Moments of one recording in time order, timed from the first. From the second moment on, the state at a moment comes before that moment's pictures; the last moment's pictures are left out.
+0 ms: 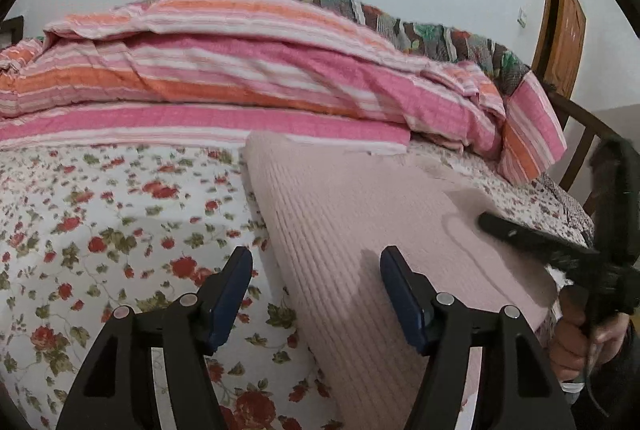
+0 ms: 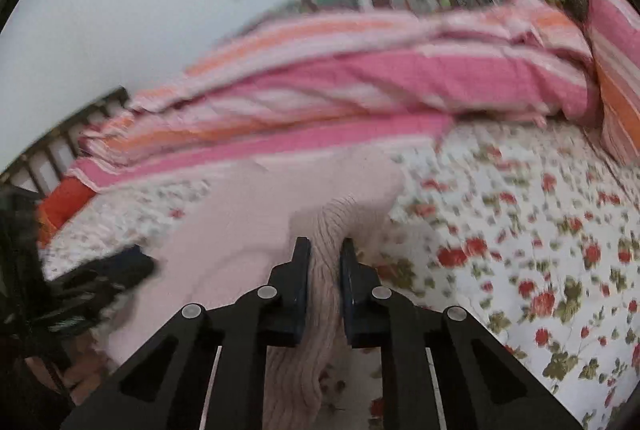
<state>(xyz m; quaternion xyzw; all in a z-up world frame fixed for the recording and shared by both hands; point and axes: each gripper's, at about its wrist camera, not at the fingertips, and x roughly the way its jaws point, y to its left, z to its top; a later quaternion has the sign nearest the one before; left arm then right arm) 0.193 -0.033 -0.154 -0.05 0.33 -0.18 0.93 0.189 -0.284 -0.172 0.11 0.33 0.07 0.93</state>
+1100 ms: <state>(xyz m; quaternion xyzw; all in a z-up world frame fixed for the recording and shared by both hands) 0.166 -0.026 -0.139 -0.04 0.40 -0.15 0.90 0.121 -0.315 -0.140 0.11 0.35 -0.01 0.93</state>
